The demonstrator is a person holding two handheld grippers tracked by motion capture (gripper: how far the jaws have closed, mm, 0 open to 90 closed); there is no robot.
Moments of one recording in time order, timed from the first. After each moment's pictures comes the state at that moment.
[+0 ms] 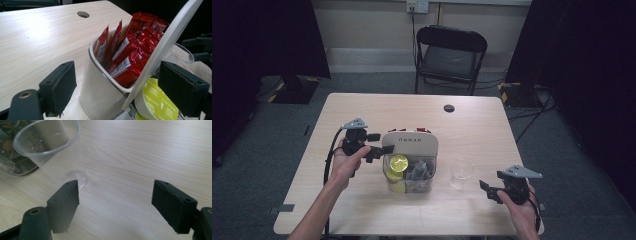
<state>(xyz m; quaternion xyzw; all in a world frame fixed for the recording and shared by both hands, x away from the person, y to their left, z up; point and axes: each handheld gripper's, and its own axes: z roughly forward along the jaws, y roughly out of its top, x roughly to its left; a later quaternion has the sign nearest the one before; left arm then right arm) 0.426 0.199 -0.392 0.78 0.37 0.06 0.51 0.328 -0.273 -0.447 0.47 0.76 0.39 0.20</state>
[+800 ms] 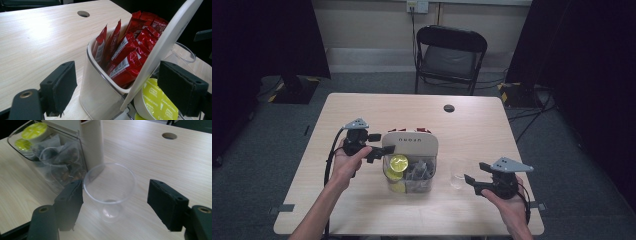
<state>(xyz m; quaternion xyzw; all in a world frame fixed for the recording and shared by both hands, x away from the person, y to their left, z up) 0.425 0.197 -0.391 0.78 0.37 0.07 0.50 0.327 -0.227 -0.405 0.39 0.78 0.45 0.19</state>
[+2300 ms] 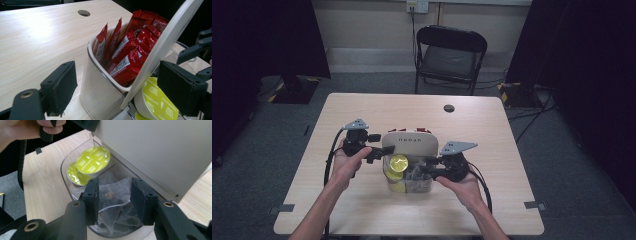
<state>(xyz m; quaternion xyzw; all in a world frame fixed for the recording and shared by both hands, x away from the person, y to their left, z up) 0.425 0.197 -0.392 0.78 0.37 0.07 0.50 0.375 -0.116 -0.401 0.28 0.83 0.48 0.08</state>
